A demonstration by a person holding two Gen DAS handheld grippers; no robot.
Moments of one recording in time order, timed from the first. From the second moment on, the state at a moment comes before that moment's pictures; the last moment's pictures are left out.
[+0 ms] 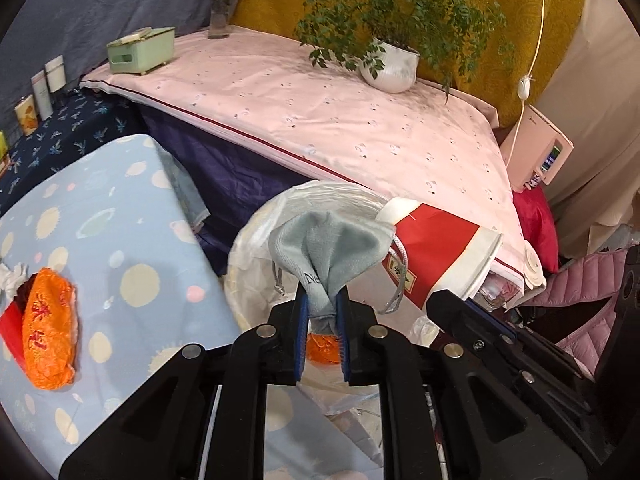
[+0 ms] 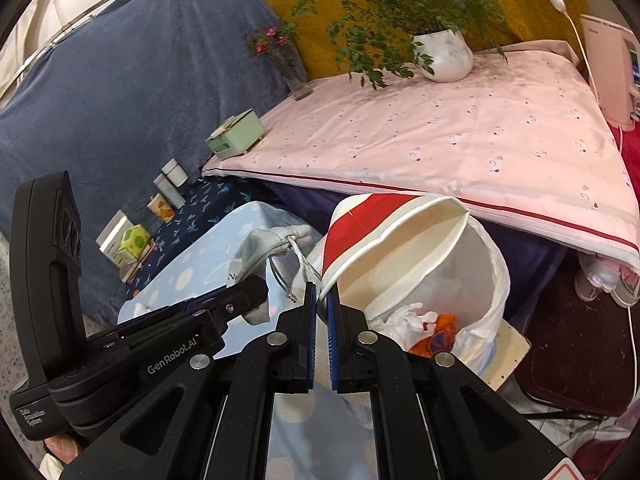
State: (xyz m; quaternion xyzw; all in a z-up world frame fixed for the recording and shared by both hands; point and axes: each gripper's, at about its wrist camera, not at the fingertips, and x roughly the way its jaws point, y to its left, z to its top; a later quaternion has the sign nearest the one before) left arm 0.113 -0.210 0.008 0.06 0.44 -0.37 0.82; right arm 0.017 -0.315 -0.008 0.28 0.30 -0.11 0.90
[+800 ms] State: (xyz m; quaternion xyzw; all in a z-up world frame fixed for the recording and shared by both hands) left arm 0.125 -0.164 0.011 0.05 0.42 -0.30 0.86; right arm 0.029 -0.293 -0.002 0.26 0.31 -0.12 0.91
